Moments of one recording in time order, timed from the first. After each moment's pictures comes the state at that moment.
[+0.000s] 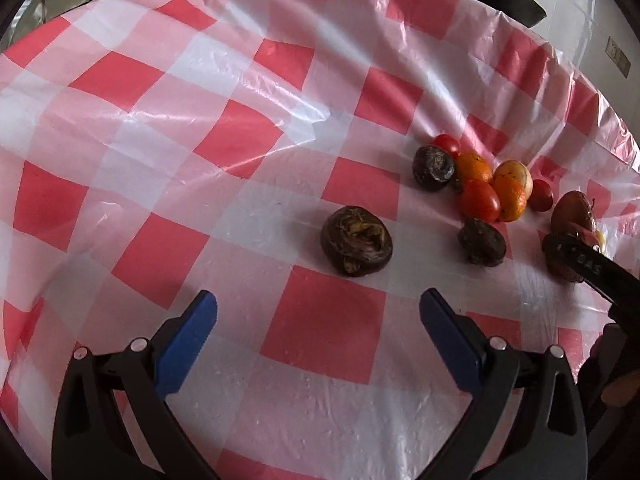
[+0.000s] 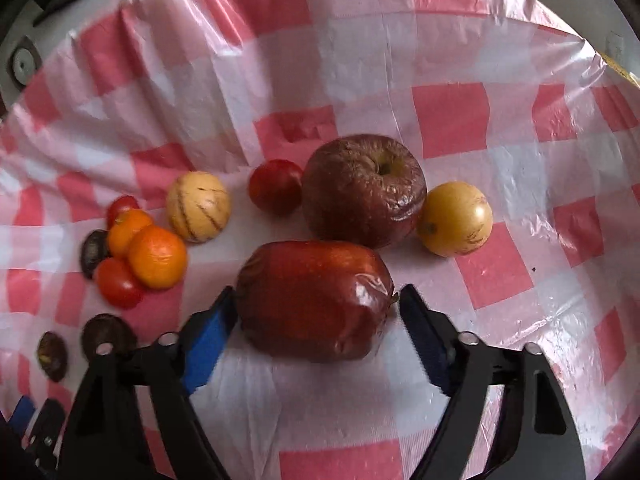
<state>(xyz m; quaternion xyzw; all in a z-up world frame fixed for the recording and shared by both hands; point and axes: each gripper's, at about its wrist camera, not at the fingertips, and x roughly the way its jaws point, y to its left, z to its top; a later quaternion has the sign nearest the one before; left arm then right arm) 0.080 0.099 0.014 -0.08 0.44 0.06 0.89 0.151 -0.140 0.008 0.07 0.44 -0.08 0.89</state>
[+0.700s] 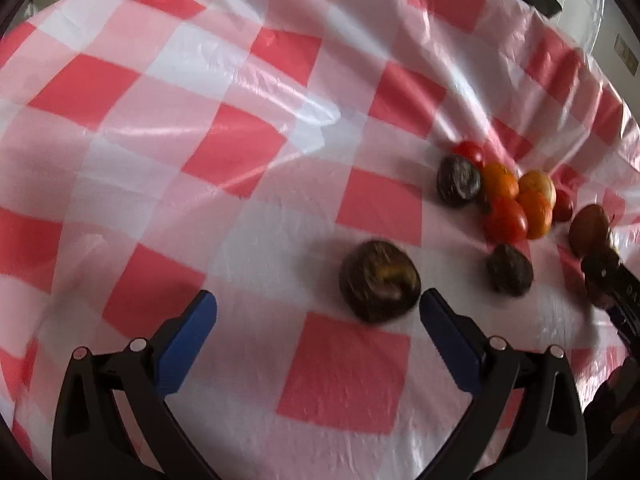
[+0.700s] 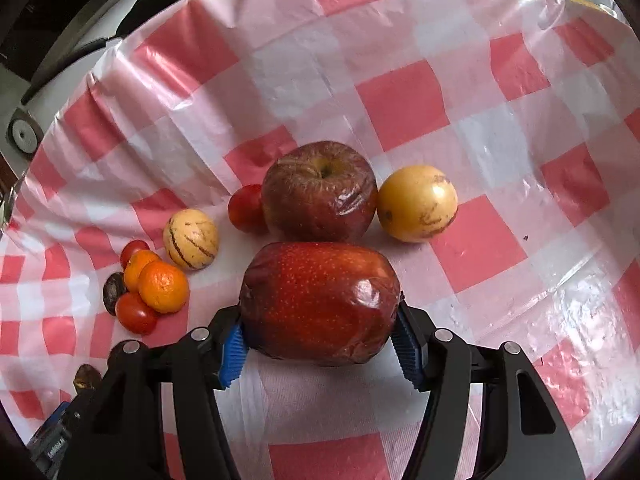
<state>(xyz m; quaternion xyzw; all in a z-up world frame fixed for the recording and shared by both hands) 0.115 0.115 0.010 -0.08 0.46 0.05 0.88 0.134 -0.178 0.003 0.19 0.40 -0.07 0.90</state>
